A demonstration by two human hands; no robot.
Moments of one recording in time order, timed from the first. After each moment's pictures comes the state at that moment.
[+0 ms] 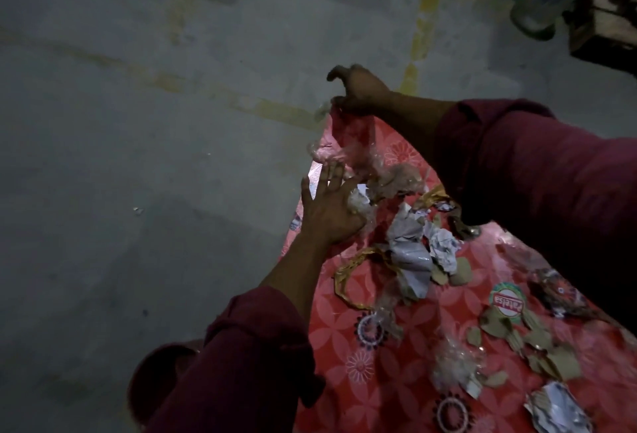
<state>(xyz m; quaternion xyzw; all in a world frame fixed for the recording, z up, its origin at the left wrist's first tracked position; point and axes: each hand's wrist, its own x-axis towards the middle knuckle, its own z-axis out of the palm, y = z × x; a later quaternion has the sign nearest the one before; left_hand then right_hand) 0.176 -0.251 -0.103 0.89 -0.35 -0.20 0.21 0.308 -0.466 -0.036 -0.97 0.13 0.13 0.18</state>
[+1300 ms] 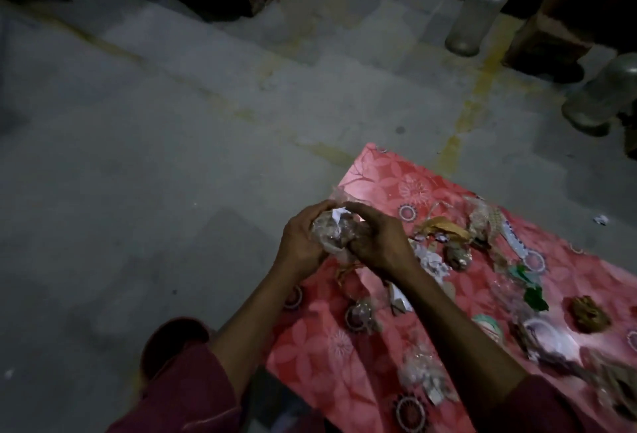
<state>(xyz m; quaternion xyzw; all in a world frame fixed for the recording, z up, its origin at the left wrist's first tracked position) 0.084 -0.145 0.043 0.80 -0.13 -0.13 0.57 0.031 -0.313 0.063 -0.90 0.11 -0.01 0.43</state>
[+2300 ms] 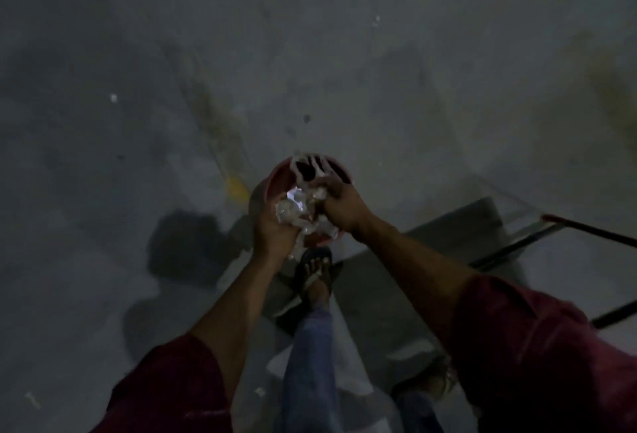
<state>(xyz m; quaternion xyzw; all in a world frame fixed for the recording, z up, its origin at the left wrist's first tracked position) -0.065 0.389 -0.365 0.75 0.37 -0.13 0.53 0.026 0.261 -0.355 -0.78 0.02 0.44 0.45</state>
